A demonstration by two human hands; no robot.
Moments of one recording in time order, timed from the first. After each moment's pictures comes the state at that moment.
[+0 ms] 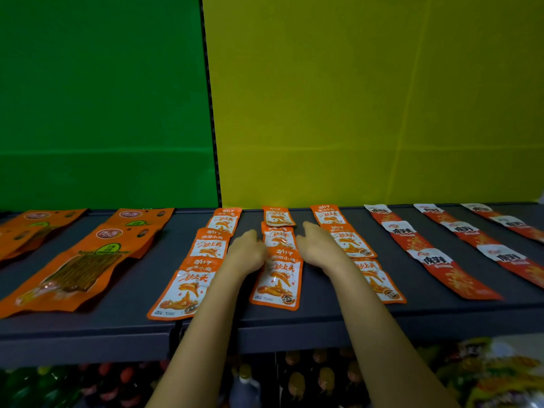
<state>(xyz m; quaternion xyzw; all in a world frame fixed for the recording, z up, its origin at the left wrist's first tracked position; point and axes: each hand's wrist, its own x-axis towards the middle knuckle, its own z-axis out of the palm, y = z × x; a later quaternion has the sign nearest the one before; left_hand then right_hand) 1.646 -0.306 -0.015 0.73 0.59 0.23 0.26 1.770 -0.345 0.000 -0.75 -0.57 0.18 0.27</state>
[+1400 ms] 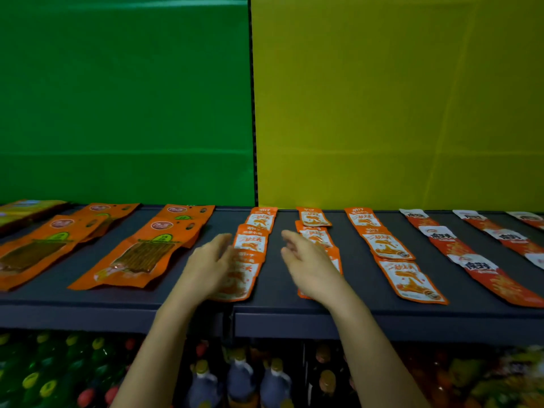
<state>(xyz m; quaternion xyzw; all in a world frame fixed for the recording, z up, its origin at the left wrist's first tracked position) 1.529 -0.359 -0.014 0.71 0.59 0.33 0.18 1.693 -0.387 -0.013 -0.61 -0.68 0.20 0.36</state>
